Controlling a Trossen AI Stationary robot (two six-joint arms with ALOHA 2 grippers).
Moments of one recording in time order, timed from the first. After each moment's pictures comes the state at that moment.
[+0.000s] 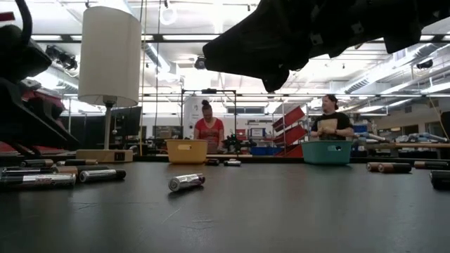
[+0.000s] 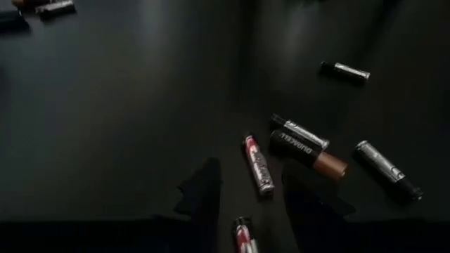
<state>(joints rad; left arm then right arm) -0.89 1.44 0.26 0.37 -0.90 -0.80 0.40 1.85 0.87 0.68 0.32 0.18</state>
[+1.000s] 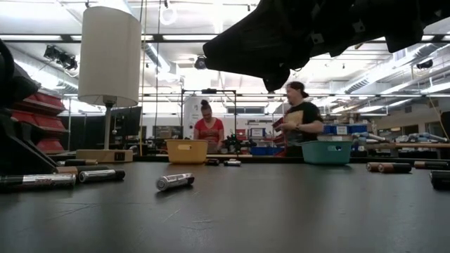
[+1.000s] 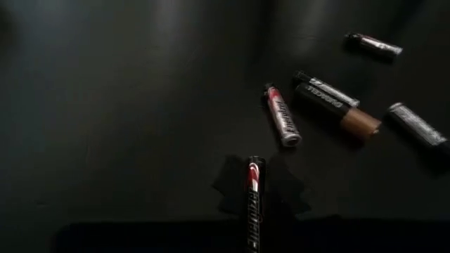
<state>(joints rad) -0.98 1.64 0.25 0.36 -0.93 -1.08 0.41 1.85 0.87 0.69 0.33 0.18</state>
